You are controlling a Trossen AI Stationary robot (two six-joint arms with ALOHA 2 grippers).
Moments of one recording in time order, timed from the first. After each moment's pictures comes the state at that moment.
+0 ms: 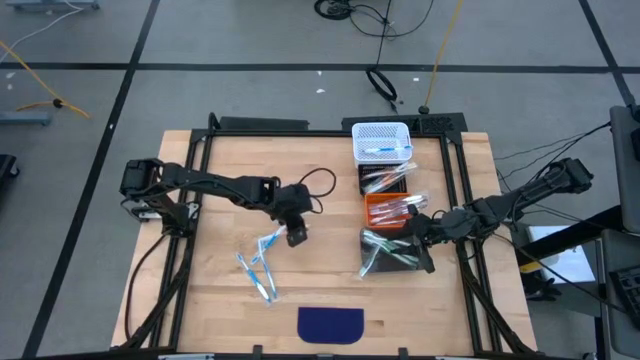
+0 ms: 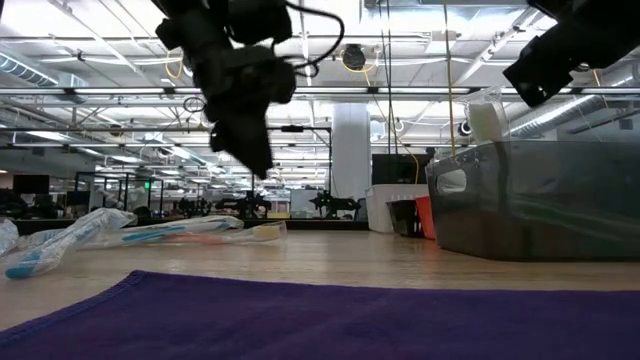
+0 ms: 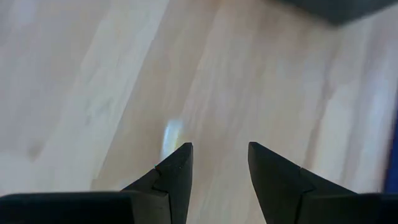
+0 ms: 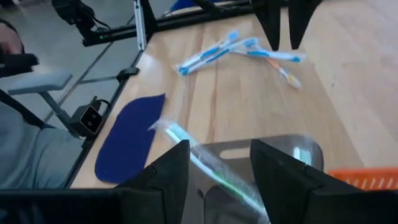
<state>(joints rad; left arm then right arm) 0.04 1.63 1.07 -0.46 0.12 -0.36 0.40 0.73 0.41 -0.07 0.16 0.34</state>
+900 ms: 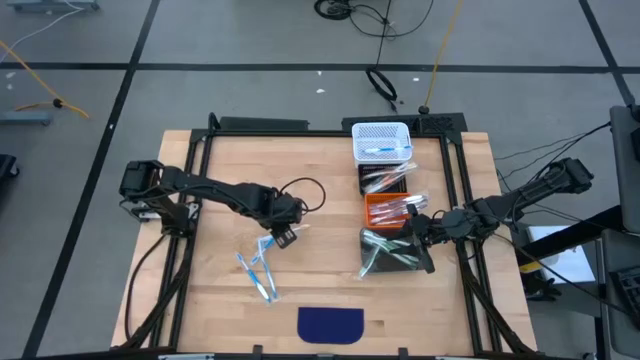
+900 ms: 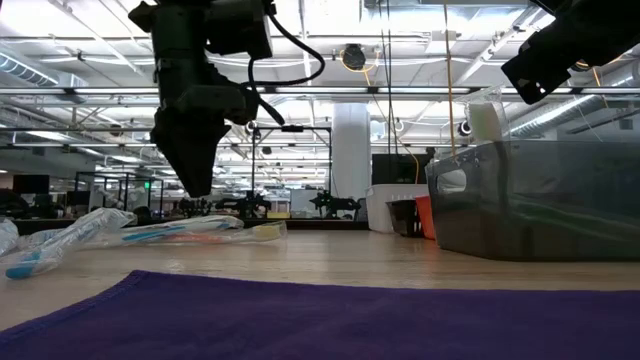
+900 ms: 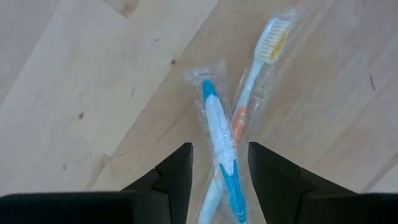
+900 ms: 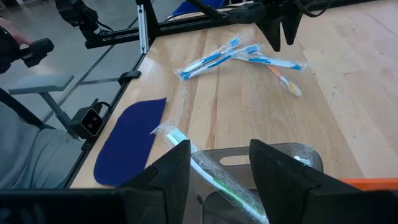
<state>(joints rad) -0.03 1.63 1.07 -0.82 -0.08 -0.65 0.40 0.73 0.41 -0.05 0.16 0.32</state>
